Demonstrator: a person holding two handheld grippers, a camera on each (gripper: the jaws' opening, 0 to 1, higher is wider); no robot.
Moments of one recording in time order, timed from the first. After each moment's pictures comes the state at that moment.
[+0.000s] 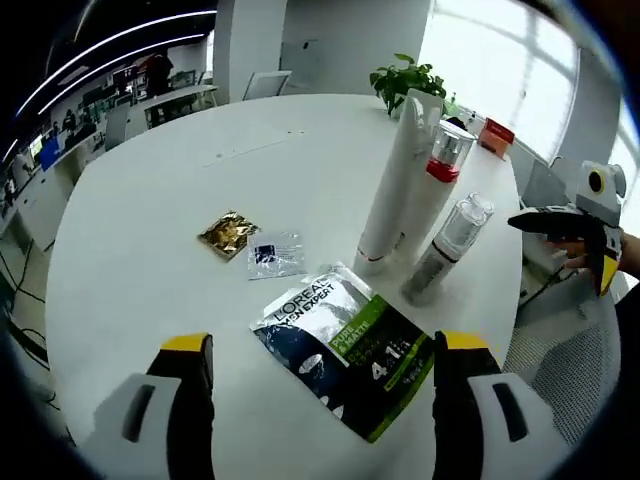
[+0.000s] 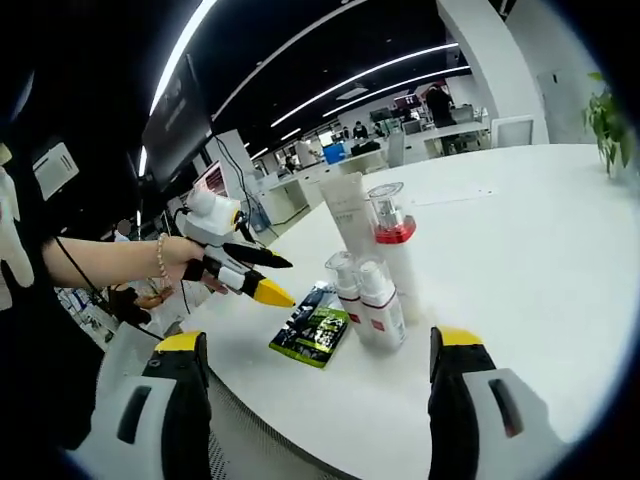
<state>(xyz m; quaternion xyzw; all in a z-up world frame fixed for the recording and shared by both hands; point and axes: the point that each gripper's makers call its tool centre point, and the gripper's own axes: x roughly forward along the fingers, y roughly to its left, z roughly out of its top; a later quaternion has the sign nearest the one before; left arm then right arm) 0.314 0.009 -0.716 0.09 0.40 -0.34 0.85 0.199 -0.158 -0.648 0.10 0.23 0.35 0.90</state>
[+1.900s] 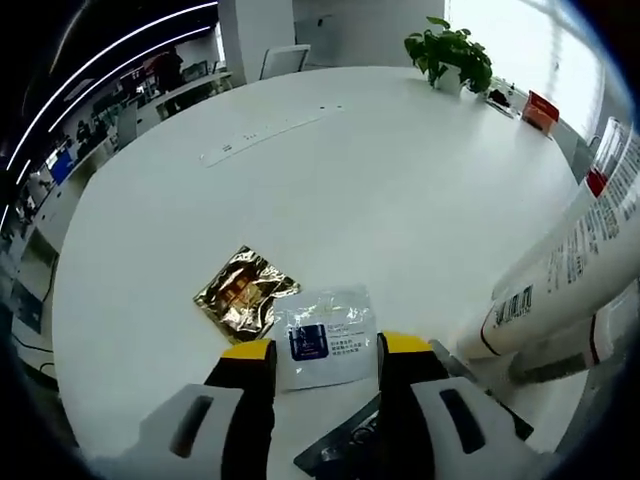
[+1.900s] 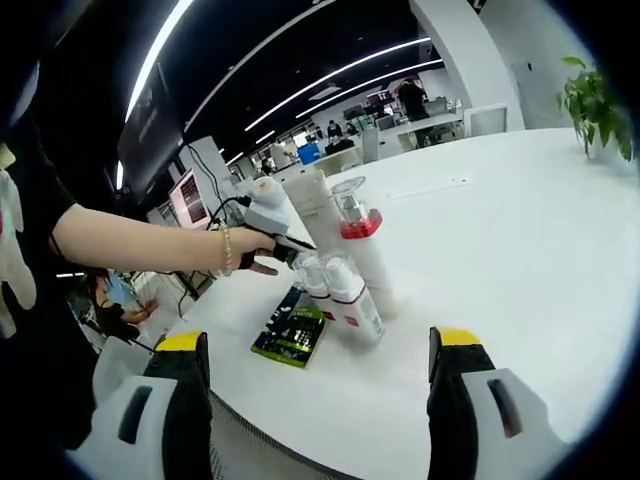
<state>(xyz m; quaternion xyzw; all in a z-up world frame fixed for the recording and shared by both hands) 0.418 -0.024 -0.769 0.16 0.42 -0.28 0.85 0.205 -0.173 -0.653 0.13 0.25 0.30 0.91</state>
